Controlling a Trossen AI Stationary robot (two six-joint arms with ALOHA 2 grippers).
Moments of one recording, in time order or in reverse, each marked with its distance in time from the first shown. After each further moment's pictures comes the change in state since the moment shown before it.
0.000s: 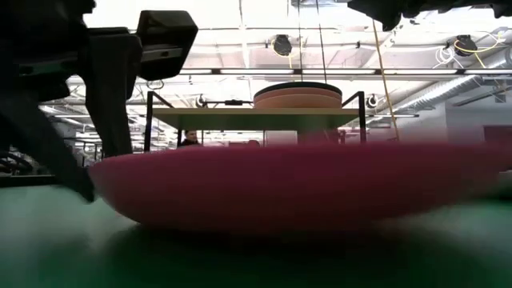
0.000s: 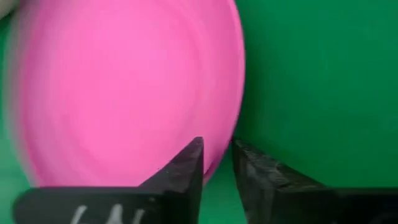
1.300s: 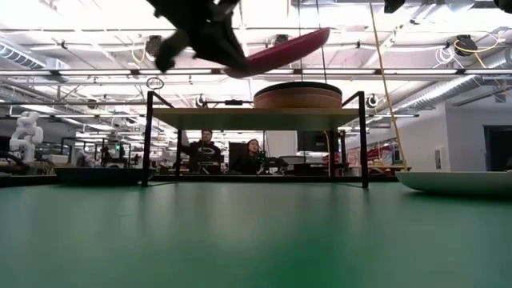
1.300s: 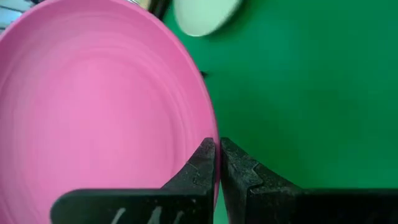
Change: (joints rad) left arm 0.508 -0.376 0.000 -0.041 -0.151 0.599; right arm 0.090 -0.001 0.000 0.114 -0.002 -0.065
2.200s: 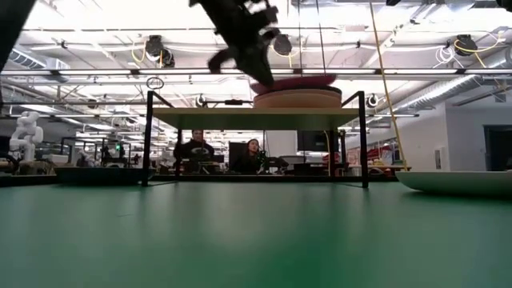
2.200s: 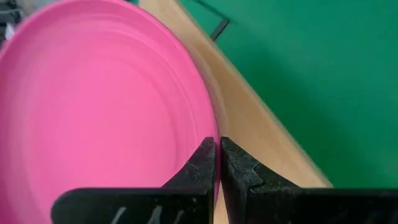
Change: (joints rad) left arm 0.377 0.329 0.616 -0.494 0.312 0.154; right arm 0.022 -0.008 0.000 0.034 0.002 -0.041
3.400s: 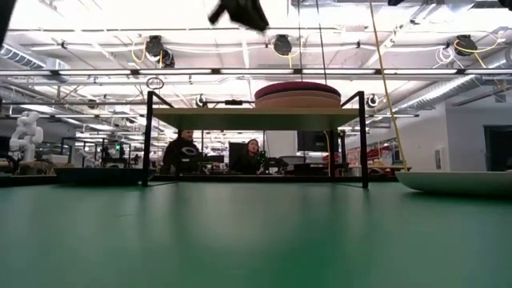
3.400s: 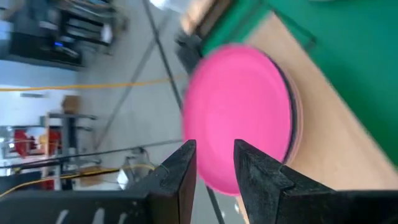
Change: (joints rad) left arm -0.024 -0.161 0.123 -0.001 -0.143 -0.034; right arm 0.025 -0.001 0.000 -0.056 0.038 -0.053
